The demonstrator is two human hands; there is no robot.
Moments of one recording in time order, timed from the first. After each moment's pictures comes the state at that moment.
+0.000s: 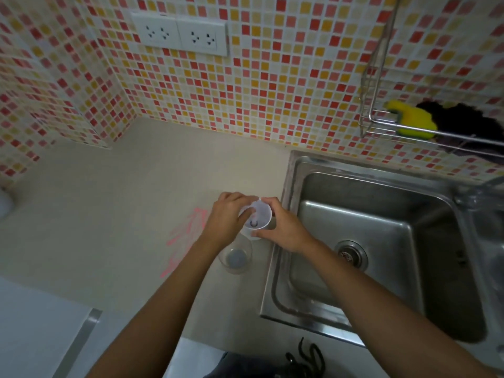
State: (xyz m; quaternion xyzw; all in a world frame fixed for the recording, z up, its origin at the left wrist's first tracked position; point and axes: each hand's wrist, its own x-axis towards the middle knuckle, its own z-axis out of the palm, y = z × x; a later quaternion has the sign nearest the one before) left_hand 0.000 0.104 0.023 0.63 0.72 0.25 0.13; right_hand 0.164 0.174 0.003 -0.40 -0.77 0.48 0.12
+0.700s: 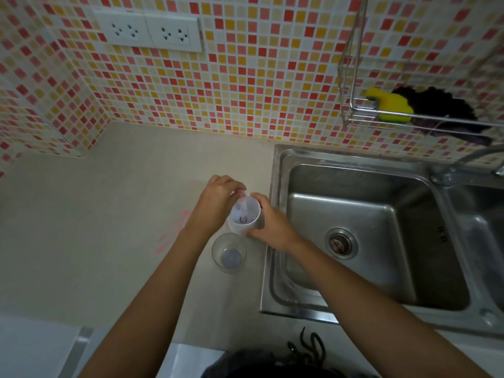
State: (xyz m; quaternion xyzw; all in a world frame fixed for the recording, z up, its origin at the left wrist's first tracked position) left_hand -0.014 0.127 0.048 0.69 0.67 0.26 0.08; right_hand 0.159 0.160 -0.001 -0.44 -0.76 0.47 0.13
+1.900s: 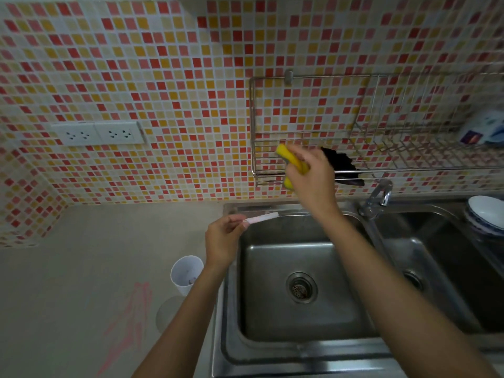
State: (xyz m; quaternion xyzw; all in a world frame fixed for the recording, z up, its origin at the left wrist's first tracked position) left_hand 0.146 0.169 0.119 0.44 0.66 0.51 0.33; right_hand 0.315 0.242 0.214 -0.50 -0.68 0.21 0.50
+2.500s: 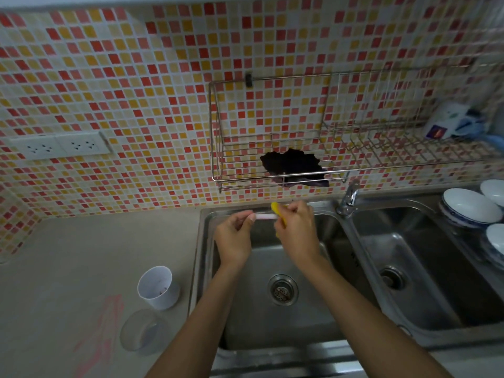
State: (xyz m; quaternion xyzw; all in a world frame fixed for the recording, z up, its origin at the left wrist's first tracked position) left_hand 0.251 0.200 0.123 0.43 0.65 0.56 0.30; right_hand 0.380 0.223 0.118 -0.60 -0.73 0.05 0.32
